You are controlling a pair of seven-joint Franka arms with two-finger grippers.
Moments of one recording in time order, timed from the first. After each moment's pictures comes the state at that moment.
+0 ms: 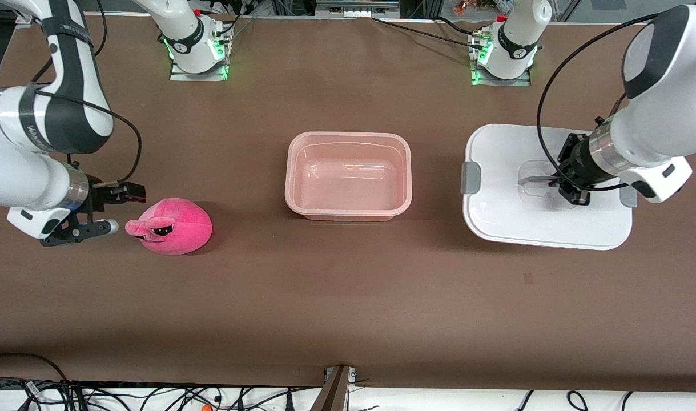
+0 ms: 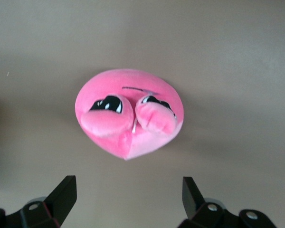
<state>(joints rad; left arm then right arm) 0.07 0.29 -0.29 -1.35 0.06 1.51 -1.79 0.10 0.37 -0.04 -1.57 -0.02 1.78 -0.11</state>
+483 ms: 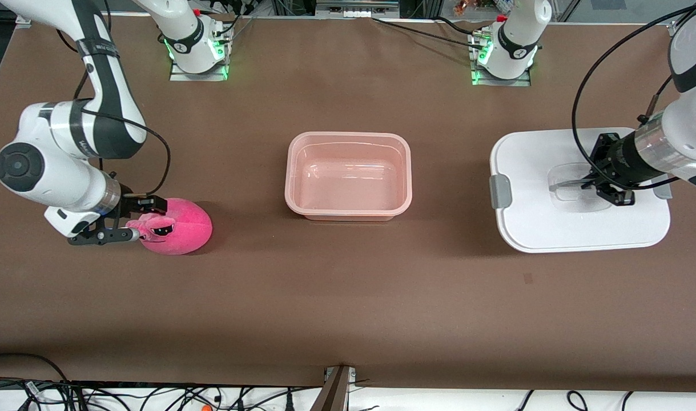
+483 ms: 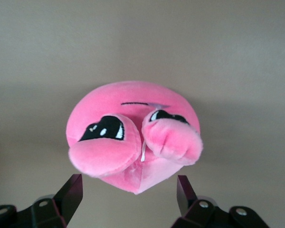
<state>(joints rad) 0.15 0.24 -0.29 -1.39 0.06 1.57 -1.81 0.12 0.35 -0.04 -1.78 -0.02 2.04 0.02</state>
